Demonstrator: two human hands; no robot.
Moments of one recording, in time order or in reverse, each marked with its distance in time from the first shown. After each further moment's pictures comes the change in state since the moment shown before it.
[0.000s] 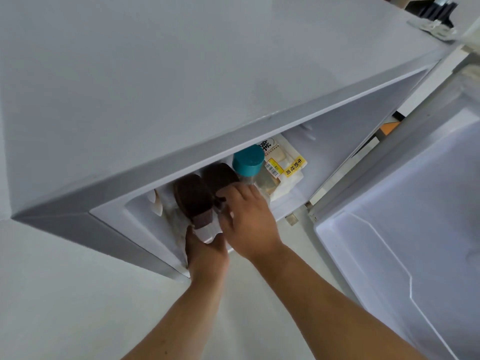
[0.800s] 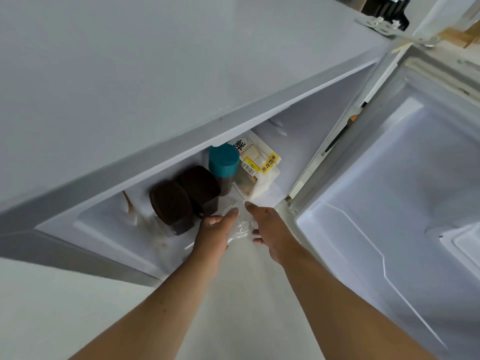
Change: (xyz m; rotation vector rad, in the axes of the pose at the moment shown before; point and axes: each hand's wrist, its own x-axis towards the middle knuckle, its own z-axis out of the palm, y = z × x) left_hand 0.011 0.026 0.026 0.018 -0.421 -0.232; right_hand -0.033 0.078 0.001 0.822 -0.143 1.071
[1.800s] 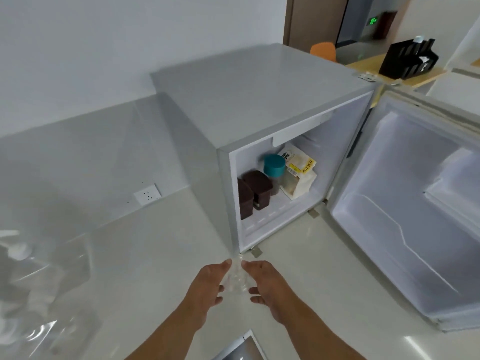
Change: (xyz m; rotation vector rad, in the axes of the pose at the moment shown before) left_hand -0.198 -0.085 -0.172 0.117 0.062 0.005; right_hand -0.213 0.095 0.112 0.015 -0.232 0.049
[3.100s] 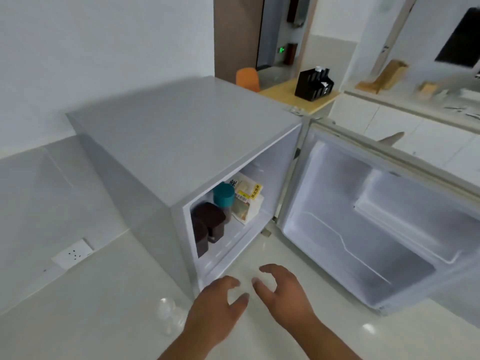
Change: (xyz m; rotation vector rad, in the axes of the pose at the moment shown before) left_hand 0.029 0.060 0.062 0.853 -0.188 0.618; right_hand -0.033 -0.041 -0.077 -0.565 0.547 -0.388
